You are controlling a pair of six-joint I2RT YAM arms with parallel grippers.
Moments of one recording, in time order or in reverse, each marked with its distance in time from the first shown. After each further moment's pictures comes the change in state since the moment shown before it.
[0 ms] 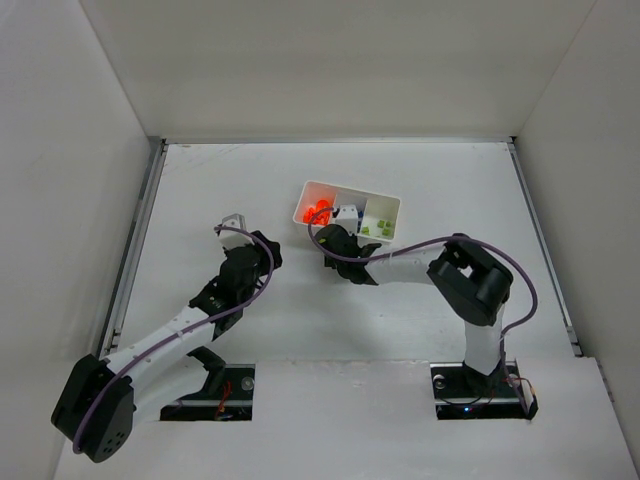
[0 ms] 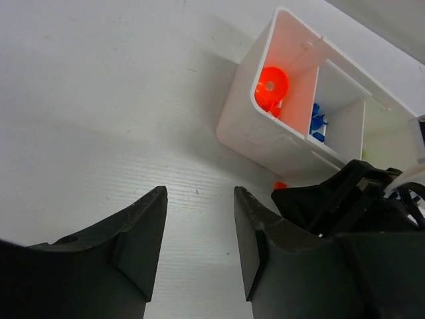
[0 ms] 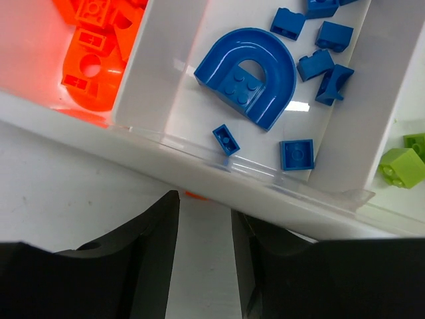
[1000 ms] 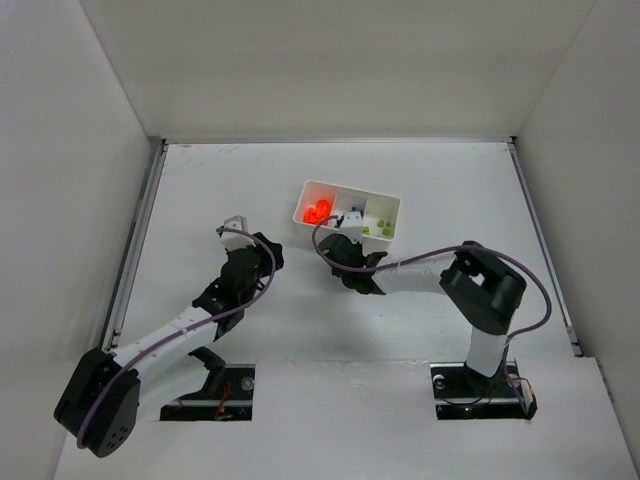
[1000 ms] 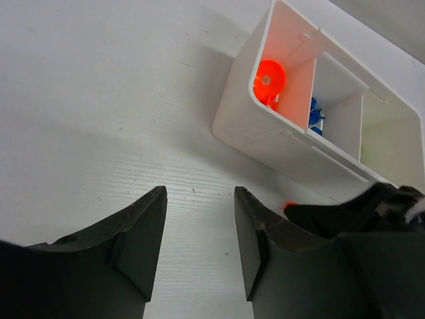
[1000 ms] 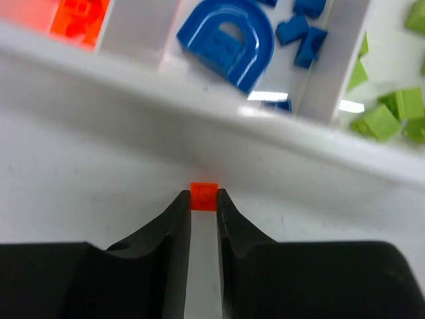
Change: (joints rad) left arm 0.013 0.033 -0.035 0.083 0.035 0.000; right arm 0.034 -0.057 -0.067 -0.013 0.048 0.024
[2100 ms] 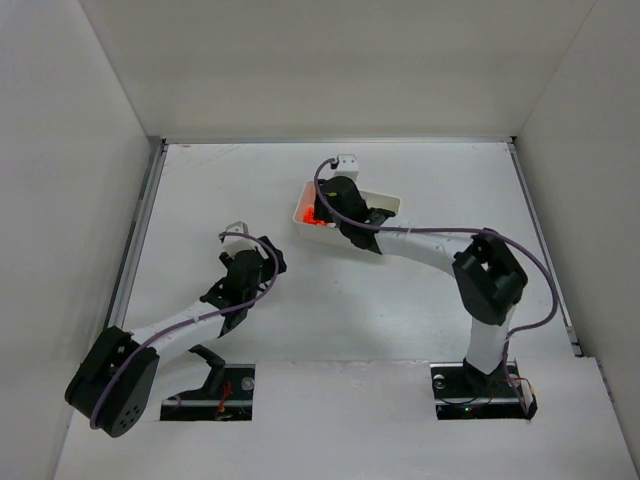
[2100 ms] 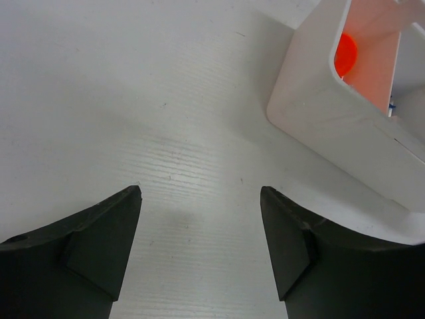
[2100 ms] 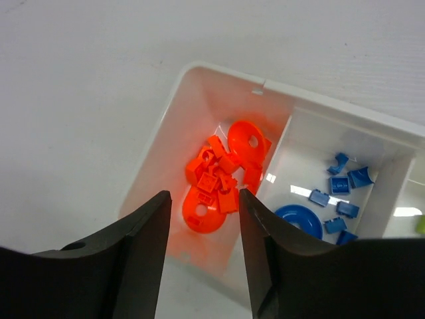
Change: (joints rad) left arm 0.032 0.131 -0.039 0.045 -0.027 -0.010; right arm -0.137 0.036 0.345 0.039 -0.172 -0.173
